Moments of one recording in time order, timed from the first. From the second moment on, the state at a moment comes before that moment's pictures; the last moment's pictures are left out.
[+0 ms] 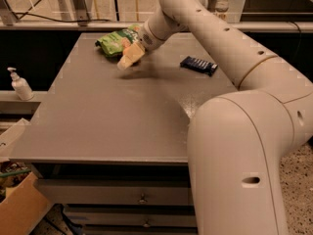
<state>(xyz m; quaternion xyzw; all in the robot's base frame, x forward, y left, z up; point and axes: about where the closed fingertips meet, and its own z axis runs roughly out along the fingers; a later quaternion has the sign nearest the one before) 0.793 0.061 0.836 -0.49 0.80 0.17 0.32</state>
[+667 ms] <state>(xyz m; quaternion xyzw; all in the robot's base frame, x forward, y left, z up) 0.785 0.031 0.832 -0.47 0.80 0.17 0.32</state>
